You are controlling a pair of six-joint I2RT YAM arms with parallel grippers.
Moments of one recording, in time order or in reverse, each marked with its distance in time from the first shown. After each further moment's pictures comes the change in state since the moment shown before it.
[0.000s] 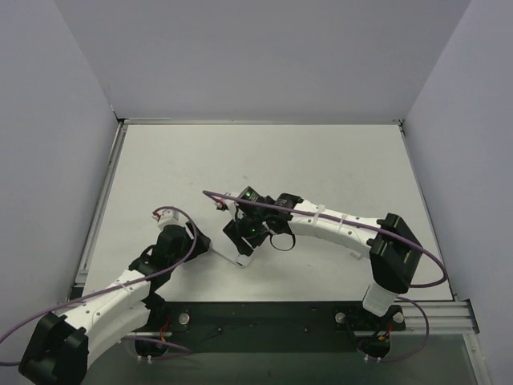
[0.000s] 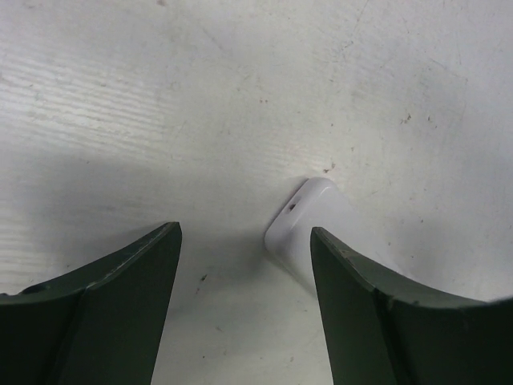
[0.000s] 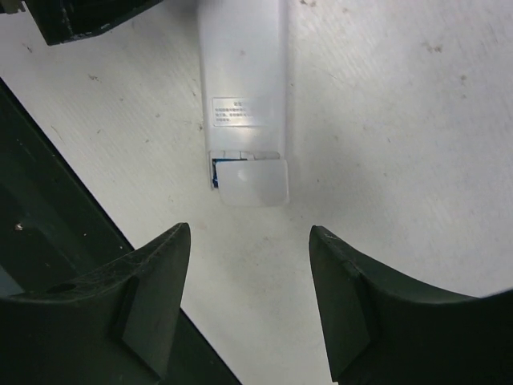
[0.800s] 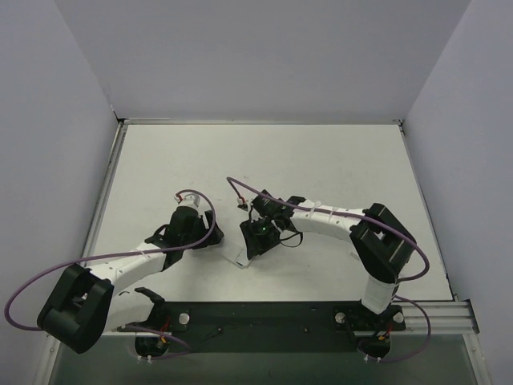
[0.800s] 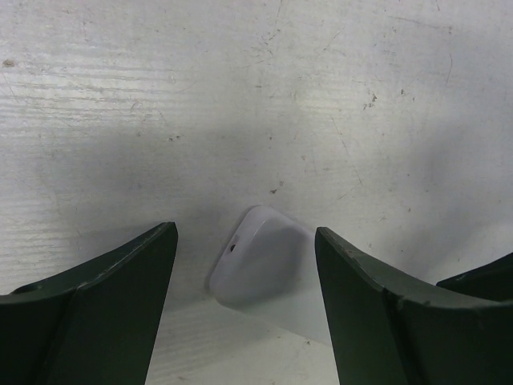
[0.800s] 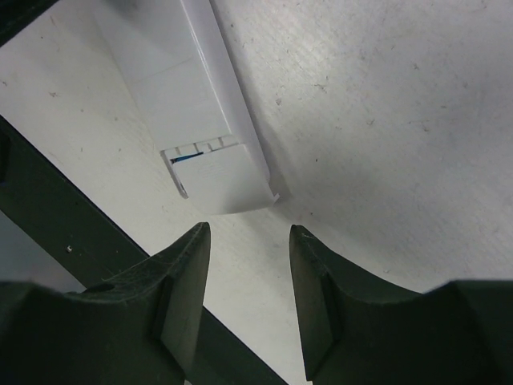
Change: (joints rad) left arm 0.010 0.391 0.198 0.127 0.174 0.208; right arm -0.159 0.019 -0.217 0.157 -0.222 0.308
